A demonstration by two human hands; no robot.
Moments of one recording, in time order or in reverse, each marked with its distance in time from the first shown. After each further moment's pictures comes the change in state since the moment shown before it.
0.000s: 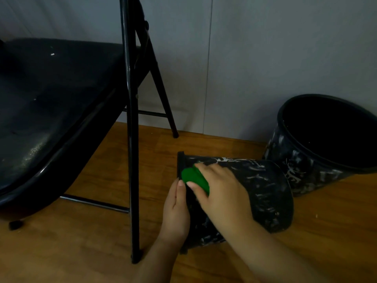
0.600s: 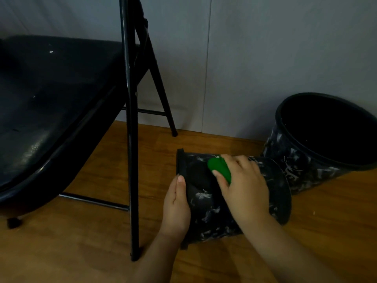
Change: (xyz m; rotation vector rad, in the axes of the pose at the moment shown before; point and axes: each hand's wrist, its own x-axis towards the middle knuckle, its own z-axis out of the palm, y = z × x) left_hand -0.002 0.007 0.001 -0.060 -0.036 -0.055; right_hand -0.001 0.035 -0.001 -0.135 0.146 0.207
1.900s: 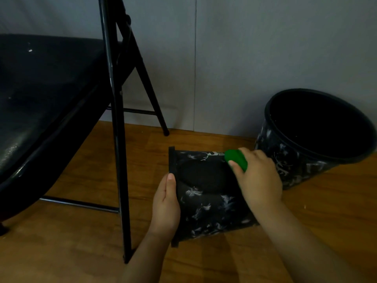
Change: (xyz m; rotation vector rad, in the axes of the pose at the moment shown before) left_hand 0.003 0.002 0.000 0.074 0.025 0.040; right_hand 0.020 0.047 -0.006 -0.017 -0.042 0.196
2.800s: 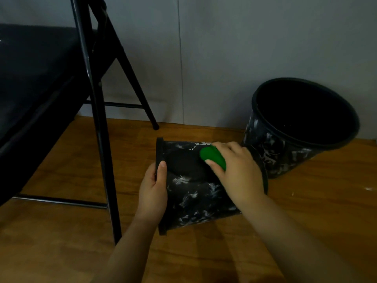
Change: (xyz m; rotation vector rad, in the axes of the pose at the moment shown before) left_hand 0.004 0.011 0.001 0.041 0.005 -0.014; right_hand -0.011 -0.001 0.001 0.027 -0.015 -0.206
